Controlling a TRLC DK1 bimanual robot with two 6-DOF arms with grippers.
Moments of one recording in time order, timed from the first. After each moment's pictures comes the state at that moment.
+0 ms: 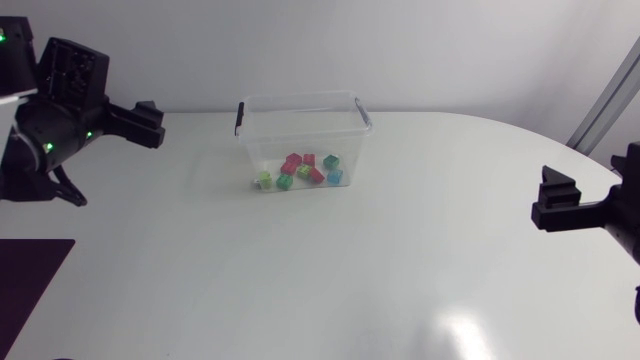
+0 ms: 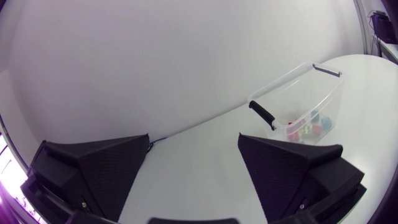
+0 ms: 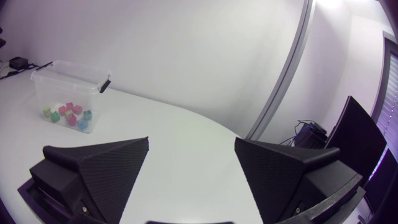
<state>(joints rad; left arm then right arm) -0.22 1.12 0.83 0.05 -0.35 0.42 0.18 0.55 0.51 -0.21 0.41 -0.25</state>
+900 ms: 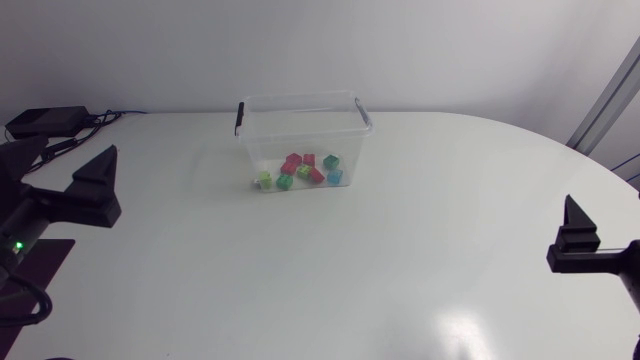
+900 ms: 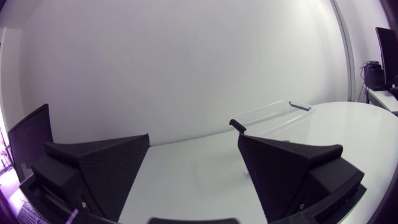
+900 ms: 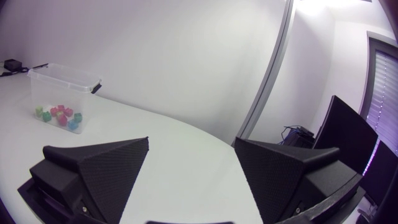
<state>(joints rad) -0.28 0.50 0.43 0.04 -0.31 0.23 0.12 0.20 0.31 -0.21 0.39 -0.31</state>
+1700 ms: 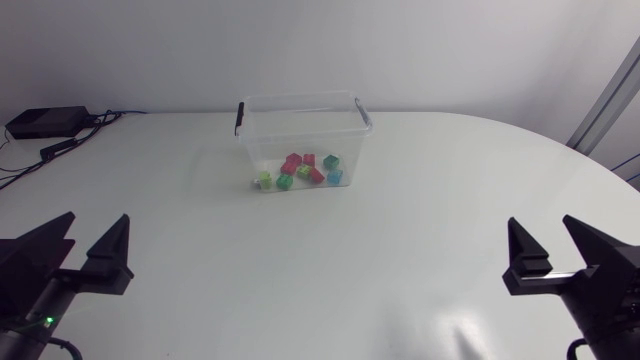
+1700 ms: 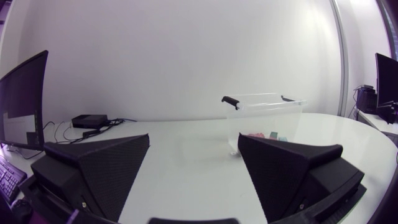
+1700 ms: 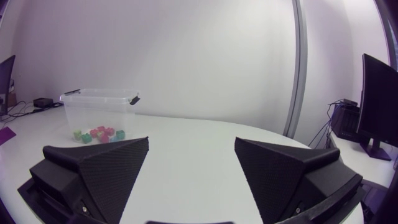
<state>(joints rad) -0.02 0.09 0.06 -0.01 0.00 0.04 0.01 0.07 0.05 -0.03 0.03 -0.05</state>
